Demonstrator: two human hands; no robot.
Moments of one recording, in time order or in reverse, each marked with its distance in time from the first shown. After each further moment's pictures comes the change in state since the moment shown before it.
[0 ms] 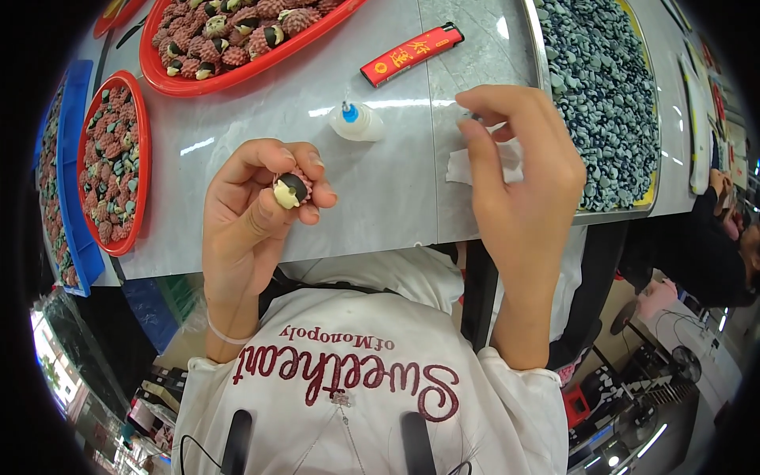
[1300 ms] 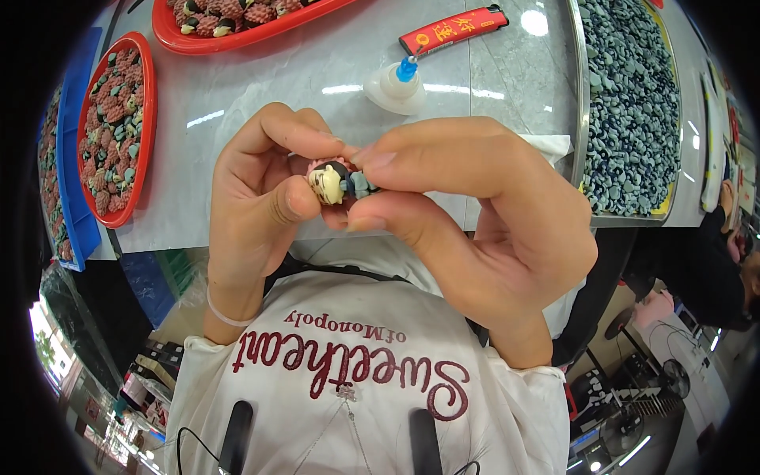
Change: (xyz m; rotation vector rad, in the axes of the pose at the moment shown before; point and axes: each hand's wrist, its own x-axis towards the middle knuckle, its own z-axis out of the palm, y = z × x) left_hand -0.003 -0.003 0.004 0.054 0.053 -0.026; right_hand -0.017 -0.033 0.020 0.614 -0.138 -0.184
